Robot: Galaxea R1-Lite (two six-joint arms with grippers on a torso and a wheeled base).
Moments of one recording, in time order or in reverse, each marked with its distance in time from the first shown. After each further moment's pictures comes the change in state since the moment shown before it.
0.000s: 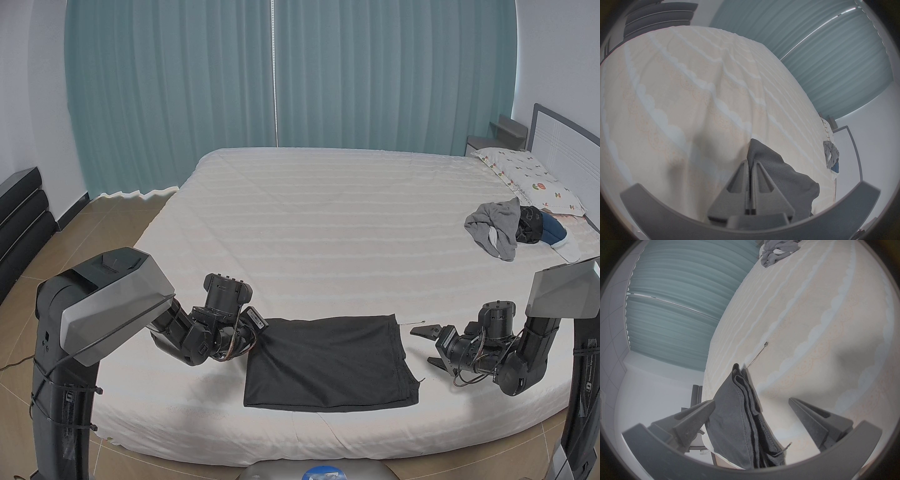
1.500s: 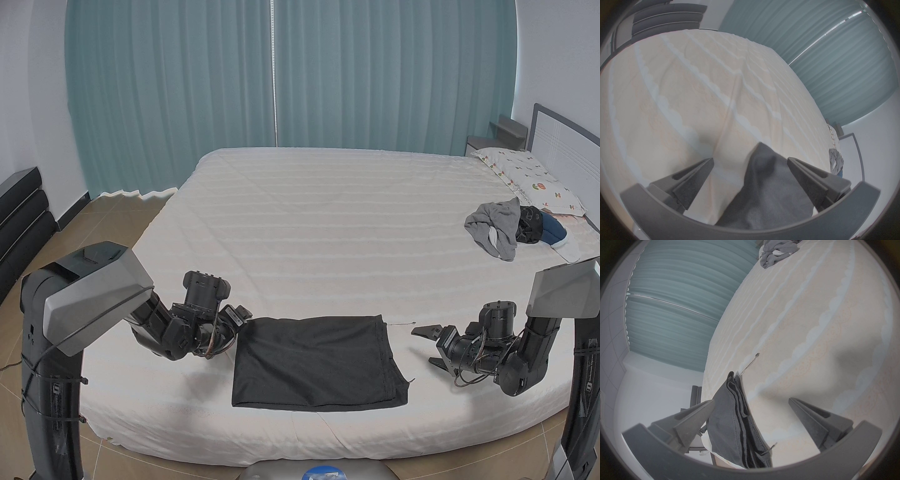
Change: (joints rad) left arm 0.085 -0.060 0.068 0.020 0.006 -0.008; right arm -0.003 -0.007 0.008 0.000 -0.013 -0.004
